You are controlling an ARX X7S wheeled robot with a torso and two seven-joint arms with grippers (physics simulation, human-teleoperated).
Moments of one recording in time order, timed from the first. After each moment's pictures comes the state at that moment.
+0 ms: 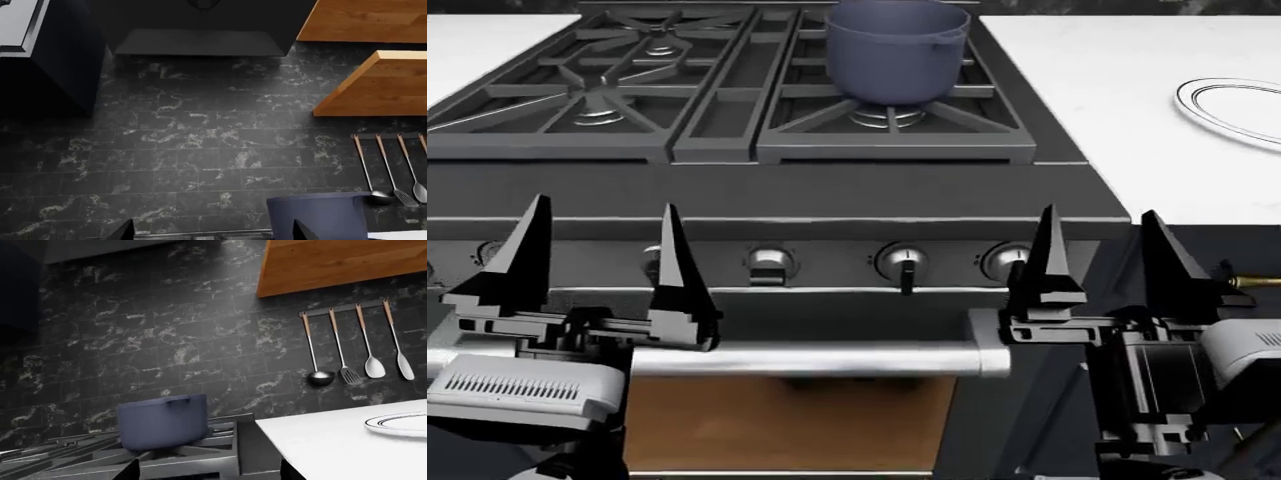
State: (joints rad) left arm -0.15 -0.33 0.12 0.30 -0.23 0.34 -0.14; right arm 0.10 0.23 0.04 -0.61 0.39 0.16 0.10
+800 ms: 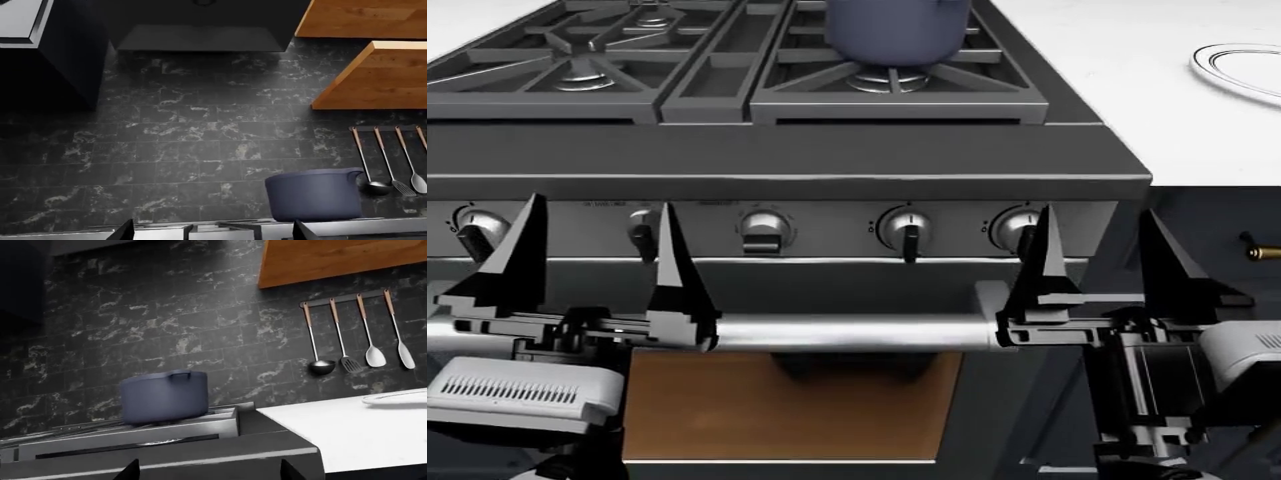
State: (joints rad) left arm -0.15 -0.33 0.13 0.31 -0.22 0.35 -0.15; right arm 0.10 0.25 0.02 -0.61 0.40 0.16 0.12
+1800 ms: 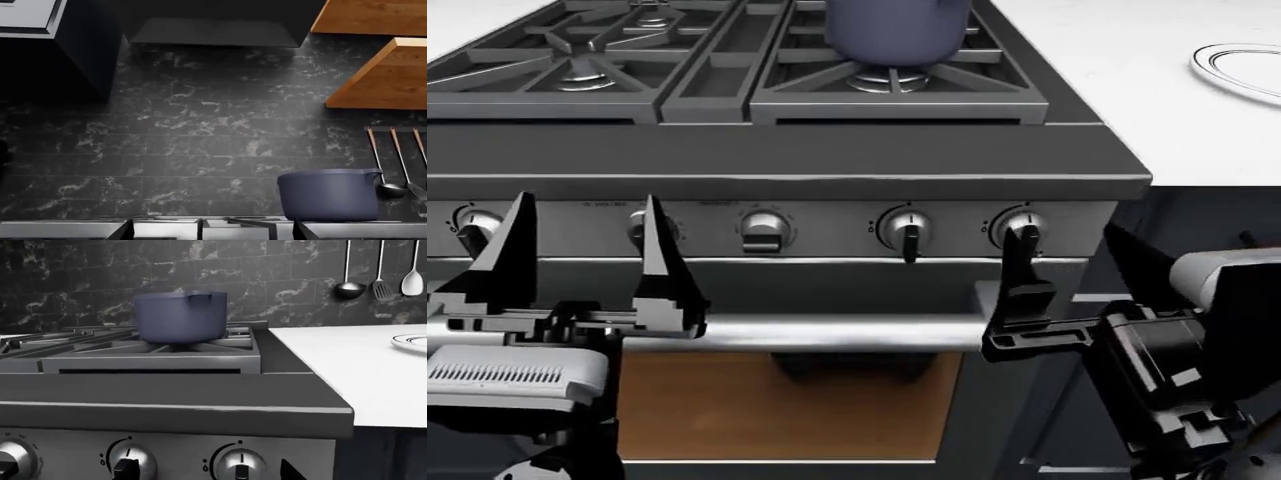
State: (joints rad) left arm -0.17 -0.34 0.12 0.30 -0.26 0.33 -0.18; right arm 0.37 0.52 0.15 -0.94 1.15 1.01 0.64
